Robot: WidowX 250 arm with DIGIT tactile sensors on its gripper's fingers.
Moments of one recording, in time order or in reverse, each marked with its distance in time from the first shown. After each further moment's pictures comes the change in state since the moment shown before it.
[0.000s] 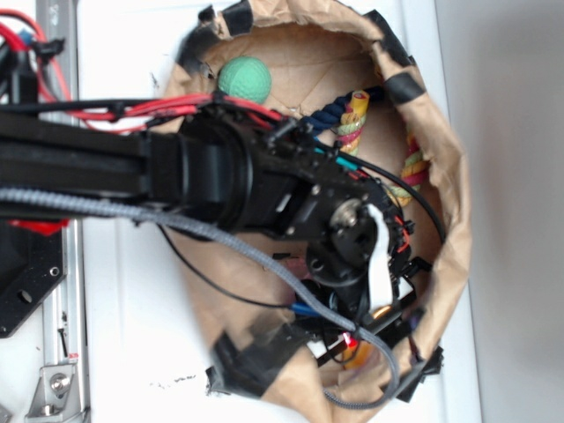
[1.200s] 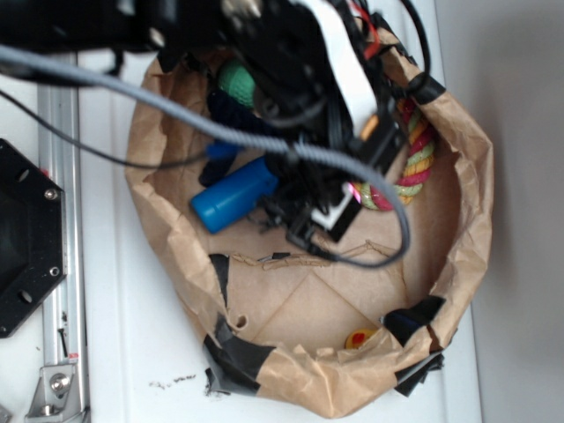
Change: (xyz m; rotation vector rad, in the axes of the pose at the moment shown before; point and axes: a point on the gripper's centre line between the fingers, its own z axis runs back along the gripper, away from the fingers) arm -0.026 0.040 0.107 0.250 -0.058 0.297
